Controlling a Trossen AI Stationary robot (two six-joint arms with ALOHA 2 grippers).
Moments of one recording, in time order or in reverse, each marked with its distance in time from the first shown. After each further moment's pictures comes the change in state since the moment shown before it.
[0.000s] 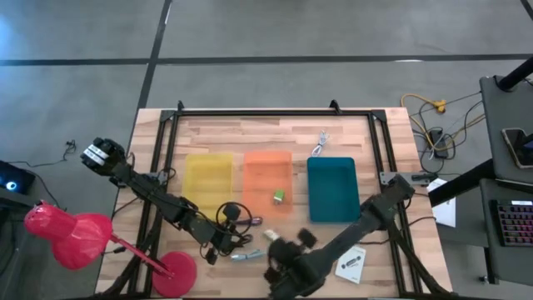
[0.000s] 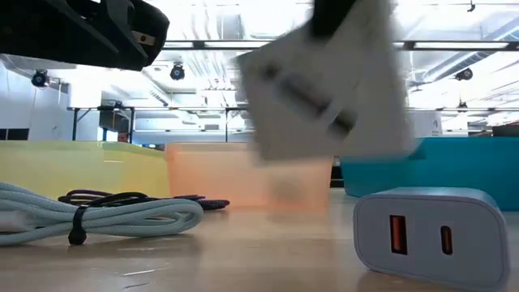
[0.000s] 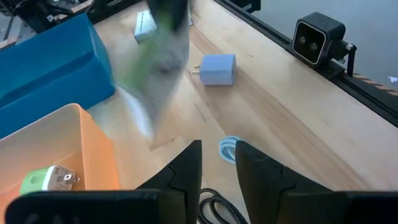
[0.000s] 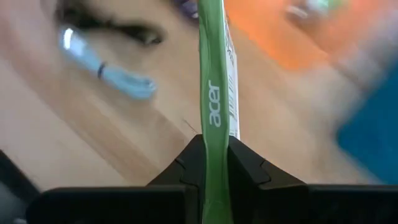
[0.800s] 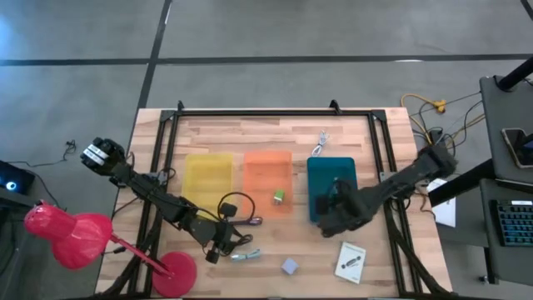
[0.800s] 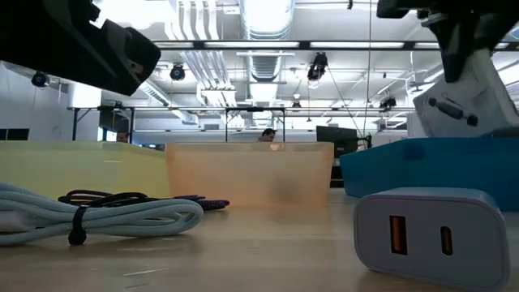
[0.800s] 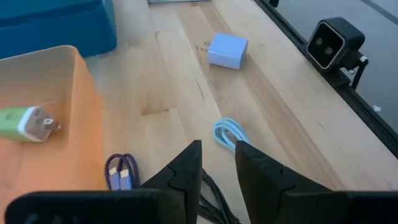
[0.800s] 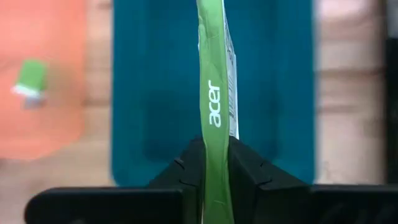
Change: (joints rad) left arm 0.000 -0.002 -0.008 -0.060 -0.019 -0.260; right arm -0.164 -0.777 -1.002 0.049 -0.166 0.610
